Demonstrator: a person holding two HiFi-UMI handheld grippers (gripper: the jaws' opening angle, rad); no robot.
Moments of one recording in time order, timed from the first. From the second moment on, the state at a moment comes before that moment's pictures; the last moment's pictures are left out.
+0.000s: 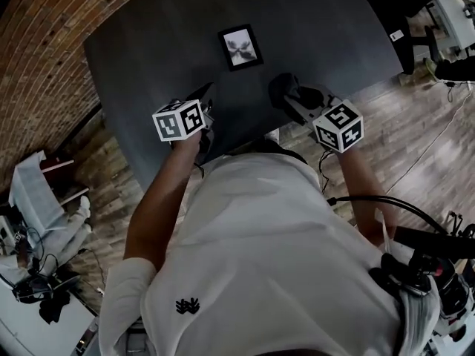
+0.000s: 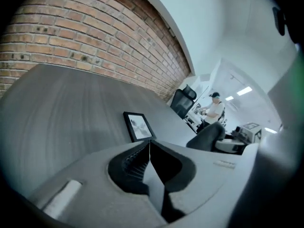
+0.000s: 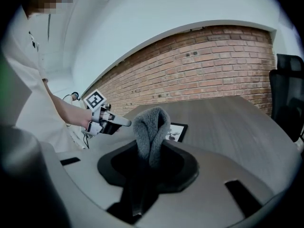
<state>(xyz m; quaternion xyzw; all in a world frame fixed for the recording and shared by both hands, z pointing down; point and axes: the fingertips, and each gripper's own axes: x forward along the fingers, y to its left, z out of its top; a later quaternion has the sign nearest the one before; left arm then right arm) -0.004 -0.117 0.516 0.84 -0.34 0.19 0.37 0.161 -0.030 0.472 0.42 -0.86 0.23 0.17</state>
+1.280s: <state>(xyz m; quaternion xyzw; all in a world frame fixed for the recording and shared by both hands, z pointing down) -0.199 0.084 0.425 0.92 -0.21 0.18 0.29 -0.054 0.120 0.437 0.43 -0.86 0.19 0.20</state>
